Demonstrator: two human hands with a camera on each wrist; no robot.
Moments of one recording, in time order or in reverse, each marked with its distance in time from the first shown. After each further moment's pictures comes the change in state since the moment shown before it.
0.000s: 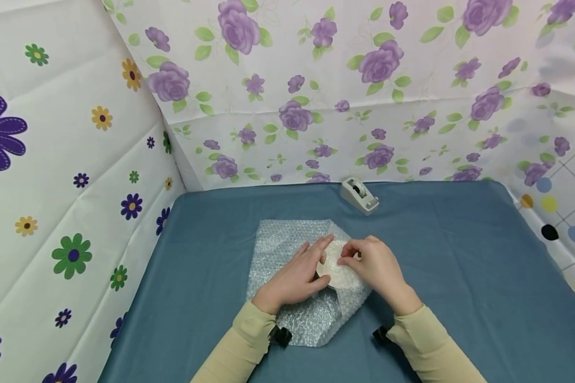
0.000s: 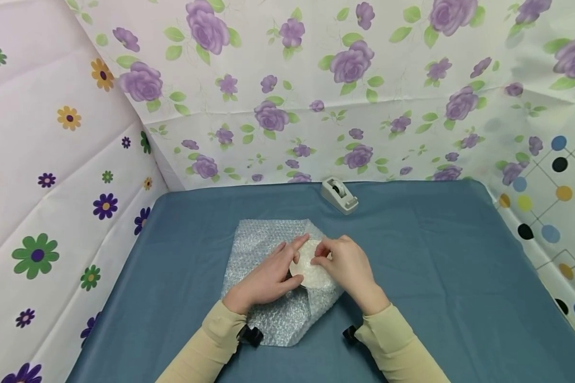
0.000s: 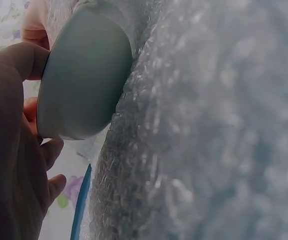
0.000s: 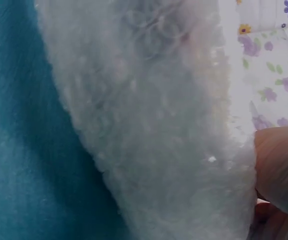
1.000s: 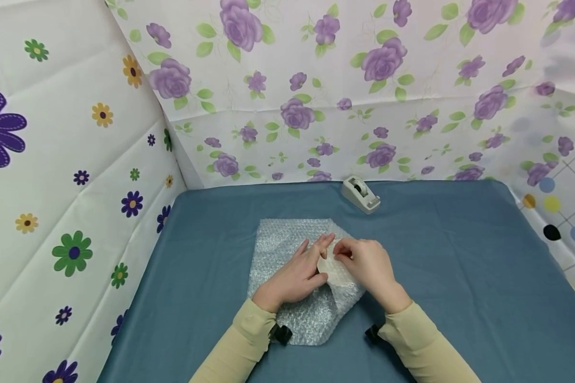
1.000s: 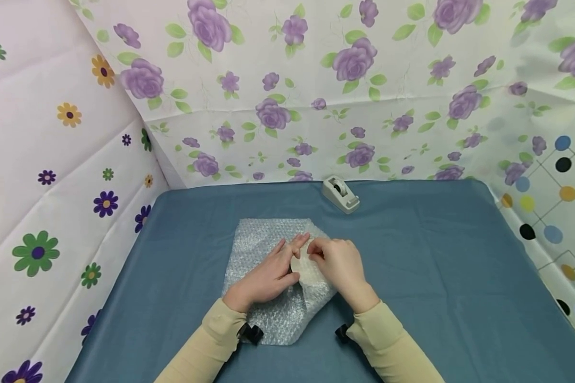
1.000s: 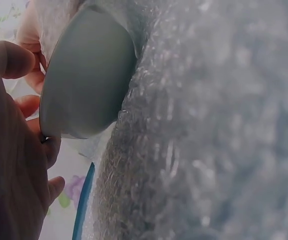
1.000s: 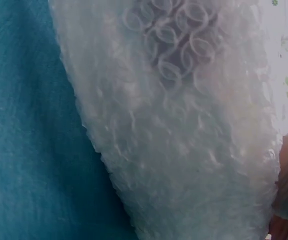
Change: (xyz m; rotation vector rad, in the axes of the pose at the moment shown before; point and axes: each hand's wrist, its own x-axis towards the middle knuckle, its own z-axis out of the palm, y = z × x) left_hand 0.000 -0.001 -0.003 -0.001 -0.022 0.007; right_hand 0.006 -0.013 0.015 -0.061 0.013 -0.018
